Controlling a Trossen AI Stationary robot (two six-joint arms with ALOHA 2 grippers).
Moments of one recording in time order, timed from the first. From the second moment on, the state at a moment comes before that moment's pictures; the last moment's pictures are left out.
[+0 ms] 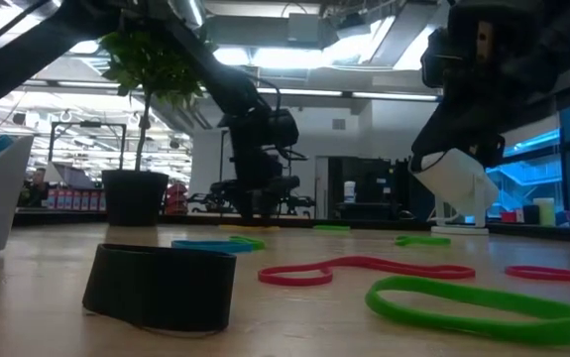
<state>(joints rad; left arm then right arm) 0.59 2.19 1.60 -0.68 -0.11 -0.45 0.31 1.28 0.54 0.06 0.24 0.84</state>
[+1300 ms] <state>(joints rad) 0.12 1.76 1.59 -1.02 -0.44 -0.64 0.37 1.28 0.54 0.10 0.24 0.65</state>
